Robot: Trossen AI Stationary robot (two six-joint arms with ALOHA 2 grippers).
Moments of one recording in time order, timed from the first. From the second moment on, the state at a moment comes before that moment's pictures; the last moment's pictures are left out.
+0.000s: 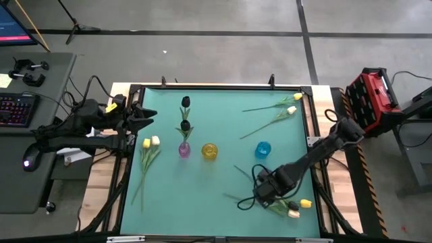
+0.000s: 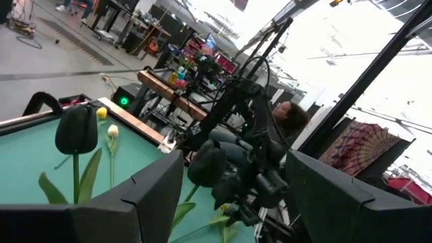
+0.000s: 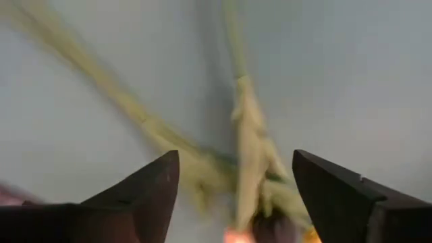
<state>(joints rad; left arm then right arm) 0.10 0.36 0.67 -0.24 0.00 -0.60 0.59 1.69 1.12 -0.96 -0.18 1.46</state>
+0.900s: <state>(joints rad) 0.10 0.36 0.67 -0.09 -0.01 -0.65 0.59 1.60 1.17 -1.17 -0.09 1.24</state>
